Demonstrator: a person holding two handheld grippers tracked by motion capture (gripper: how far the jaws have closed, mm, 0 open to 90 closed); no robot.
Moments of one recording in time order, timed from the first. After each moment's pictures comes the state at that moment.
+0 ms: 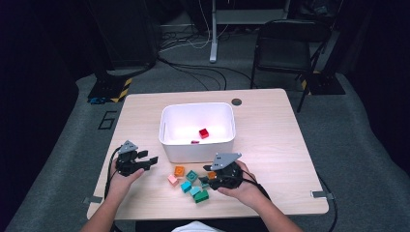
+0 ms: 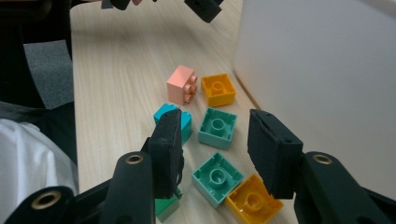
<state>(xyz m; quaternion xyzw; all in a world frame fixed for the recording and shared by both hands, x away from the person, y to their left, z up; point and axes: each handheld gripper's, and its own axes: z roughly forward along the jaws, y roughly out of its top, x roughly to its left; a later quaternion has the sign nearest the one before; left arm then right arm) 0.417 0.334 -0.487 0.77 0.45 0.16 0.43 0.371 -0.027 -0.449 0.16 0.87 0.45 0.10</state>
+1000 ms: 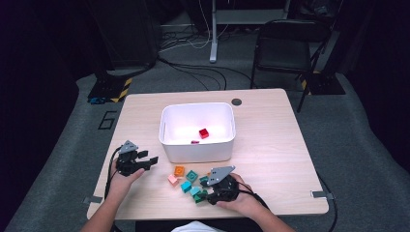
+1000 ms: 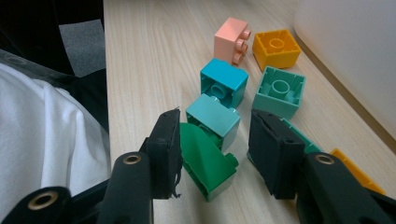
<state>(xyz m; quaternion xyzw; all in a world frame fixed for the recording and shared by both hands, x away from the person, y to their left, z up) 0.418 0.333 -0.487 0.77 0.45 0.16 0.42 0.354 -0.018 -0.492 0.13 0.89 0.43 0.05</state>
